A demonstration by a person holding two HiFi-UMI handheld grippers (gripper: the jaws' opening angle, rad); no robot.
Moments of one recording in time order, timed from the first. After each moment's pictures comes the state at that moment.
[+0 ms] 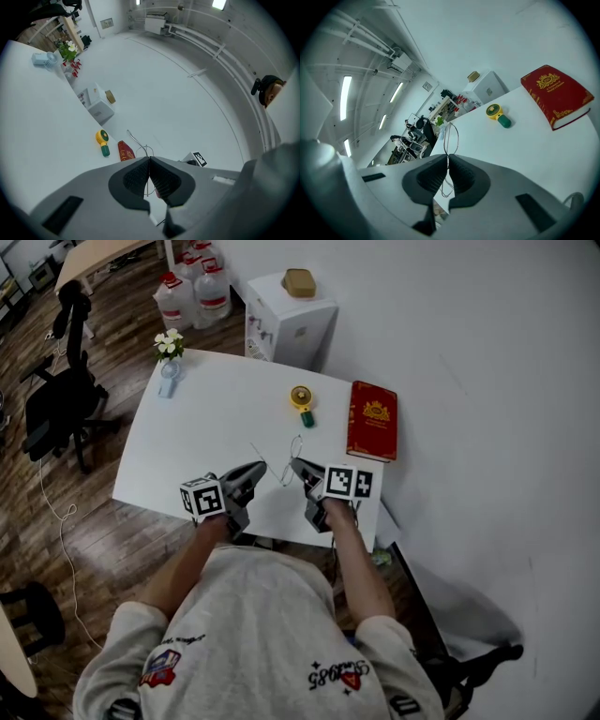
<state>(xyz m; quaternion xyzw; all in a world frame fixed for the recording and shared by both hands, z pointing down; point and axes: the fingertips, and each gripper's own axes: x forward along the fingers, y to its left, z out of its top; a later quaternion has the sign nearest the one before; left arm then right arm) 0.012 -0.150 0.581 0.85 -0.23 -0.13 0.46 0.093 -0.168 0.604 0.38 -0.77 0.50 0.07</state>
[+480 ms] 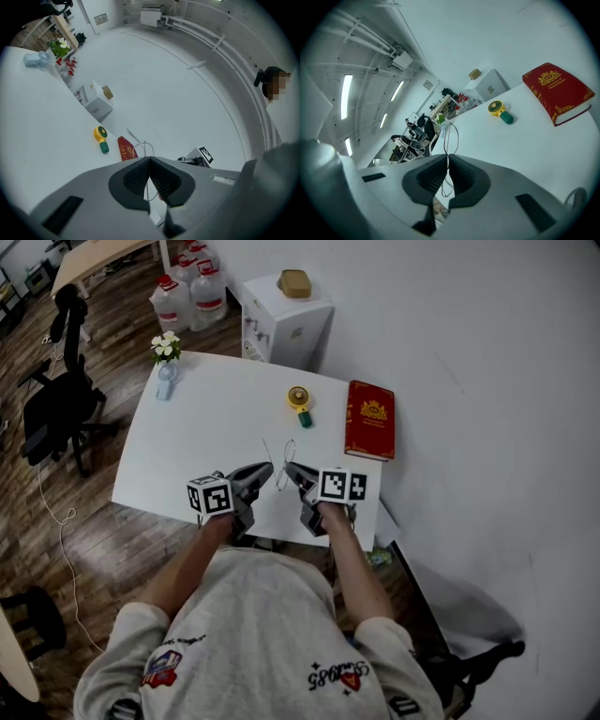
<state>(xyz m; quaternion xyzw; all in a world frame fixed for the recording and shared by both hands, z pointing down) 0.032 -0.150 0.585 0.86 -0.22 -0.09 0.46 0.081 -0.158 0.605 0.37 -0.77 0.51 0.08</state>
